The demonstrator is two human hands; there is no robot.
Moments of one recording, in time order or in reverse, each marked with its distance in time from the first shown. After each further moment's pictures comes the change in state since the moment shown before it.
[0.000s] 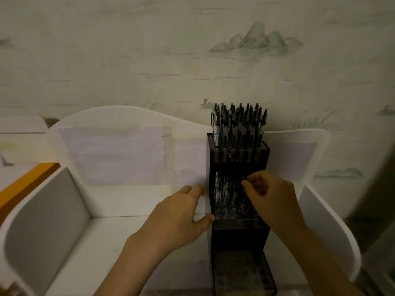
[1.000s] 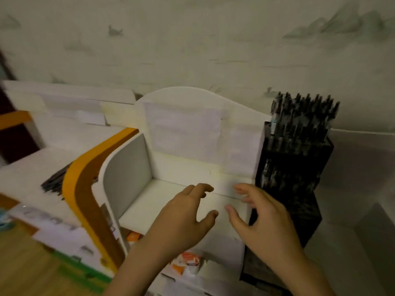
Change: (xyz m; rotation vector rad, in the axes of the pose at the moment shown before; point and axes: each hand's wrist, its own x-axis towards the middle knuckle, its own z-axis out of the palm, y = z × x) left_hand -0.103 0.001 -0.005 -0.004 0.212 -0.301; right_hand -0.082 -0.066 0.028 0.064 -0.408 -0.199
